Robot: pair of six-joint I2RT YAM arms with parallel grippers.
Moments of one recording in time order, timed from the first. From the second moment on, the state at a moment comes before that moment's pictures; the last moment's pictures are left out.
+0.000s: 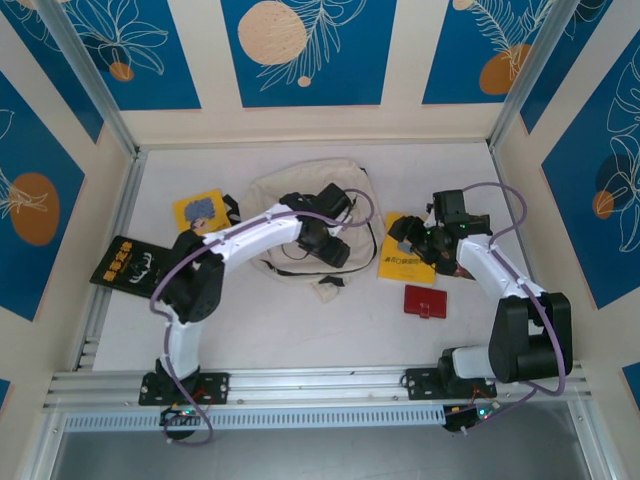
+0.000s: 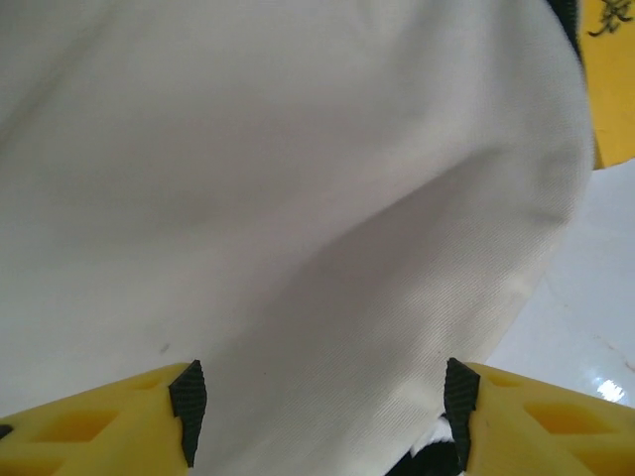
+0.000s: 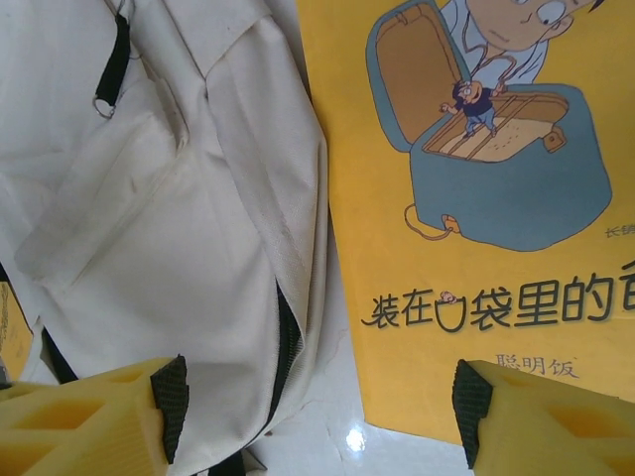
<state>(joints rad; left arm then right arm) -0.83 2.02 1.68 -0.92 0.04 -0.19 0.09 1.35 0.86 -0.54 -0.34 0.68</state>
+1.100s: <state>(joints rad) -0.74 2.06 1.57 -0.99 0.02 -0.16 0.01 1.53 0.91 -0.62 -0.16 0.62</state>
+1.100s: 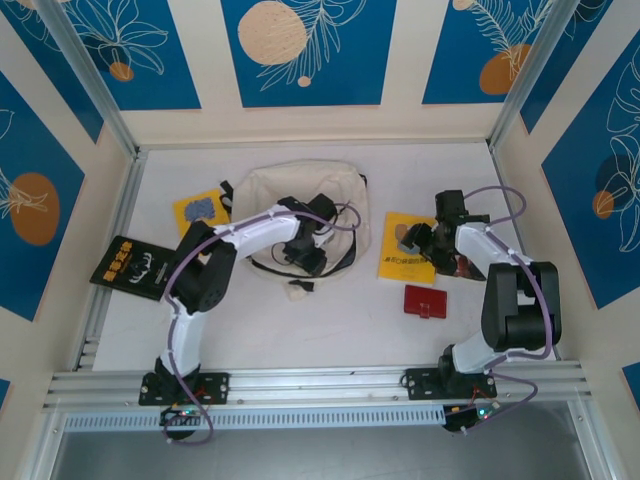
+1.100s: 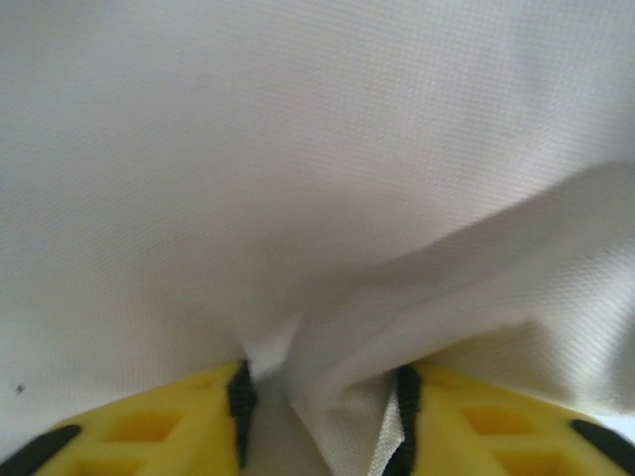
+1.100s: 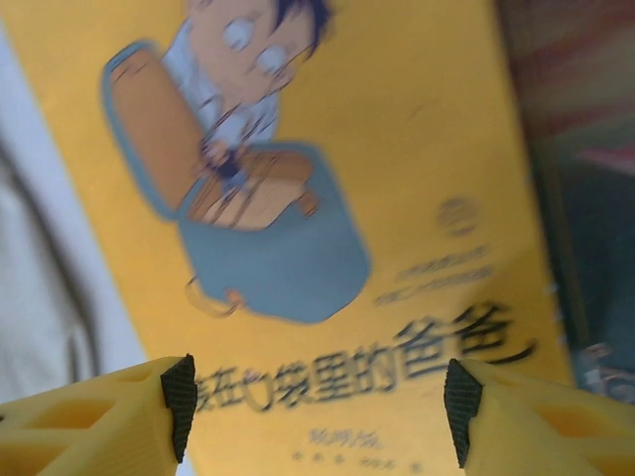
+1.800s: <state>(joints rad) -0.84 2.03 1.80 -0.82 0.09 -0.42 0.11 1.66 0.96 -0.66 -0.07 0.58</state>
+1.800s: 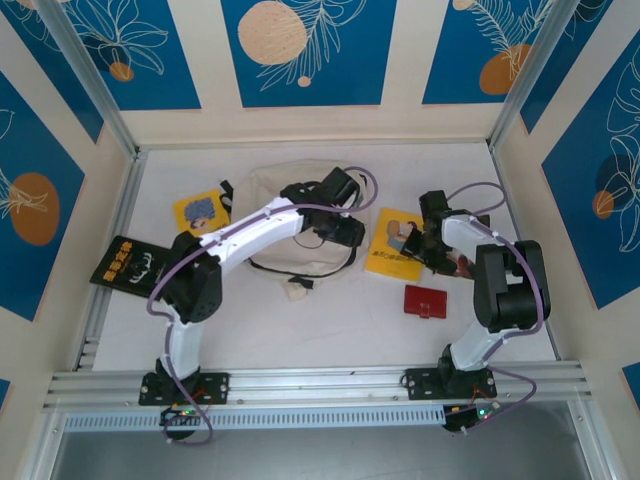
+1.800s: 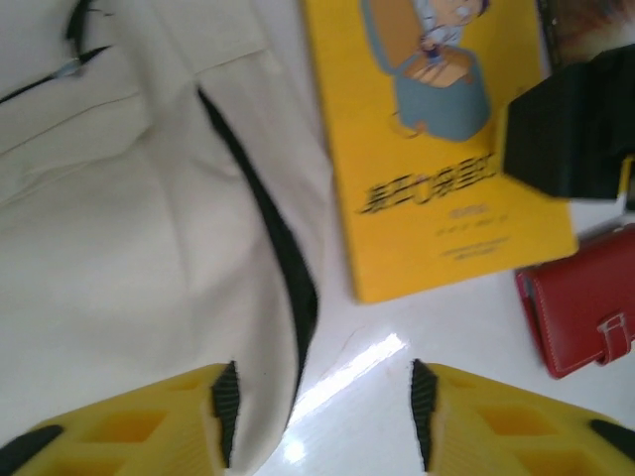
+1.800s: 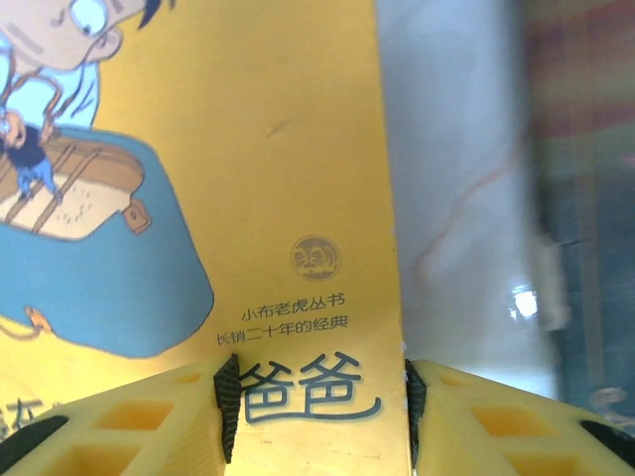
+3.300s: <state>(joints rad) -0.95 2.53 2.29 -0.93 -0.05 -0.52 0.01 1.61 0.98 -0.67 -0.29 0.57</state>
